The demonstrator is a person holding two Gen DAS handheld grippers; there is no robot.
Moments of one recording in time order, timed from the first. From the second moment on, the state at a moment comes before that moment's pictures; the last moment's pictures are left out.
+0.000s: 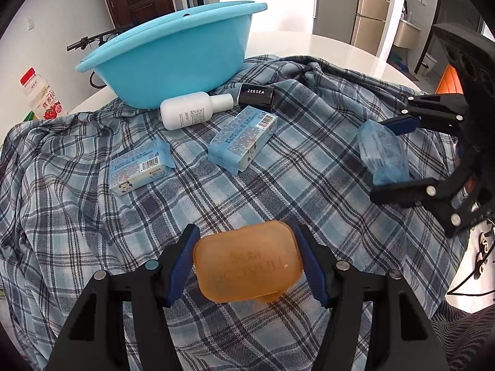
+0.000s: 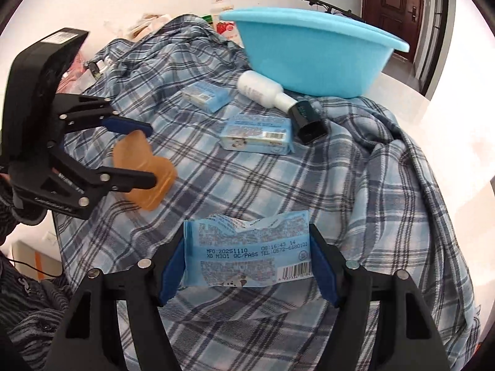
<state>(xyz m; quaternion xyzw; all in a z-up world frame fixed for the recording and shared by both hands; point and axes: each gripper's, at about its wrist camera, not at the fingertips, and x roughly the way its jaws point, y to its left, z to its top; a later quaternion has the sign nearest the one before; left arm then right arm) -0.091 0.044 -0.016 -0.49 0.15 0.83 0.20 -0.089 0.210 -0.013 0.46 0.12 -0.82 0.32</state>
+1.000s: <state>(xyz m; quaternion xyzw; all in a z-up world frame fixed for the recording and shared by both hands) -0.084 0.041 0.005 -0.47 0.14 0.85 0.20 -0.061 0.192 0.024 0.38 0.13 -0.87 0.30</state>
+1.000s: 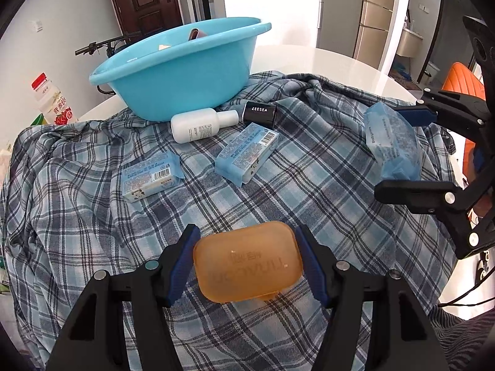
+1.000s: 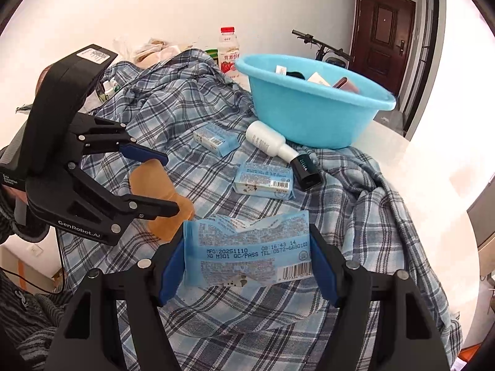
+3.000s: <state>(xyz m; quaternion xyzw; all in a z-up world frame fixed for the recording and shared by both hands) -0.208 0.038 0.151 -0.34 0.06 0.93 0.10 -0.189 0.191 0.153 0.25 0.05 -0.94 0.20</state>
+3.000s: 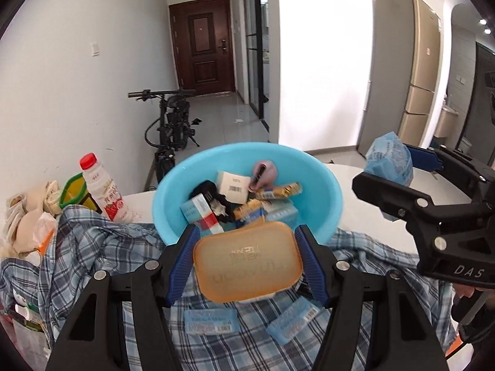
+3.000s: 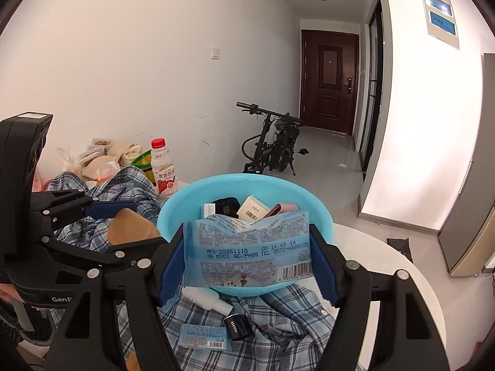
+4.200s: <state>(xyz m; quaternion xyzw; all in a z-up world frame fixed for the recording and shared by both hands) -0.419 0.026 0.096 -0.45 0.01 0.89 0.04 -0.367 0.207 0.124 0.40 -0.03 -0.91 0.07</state>
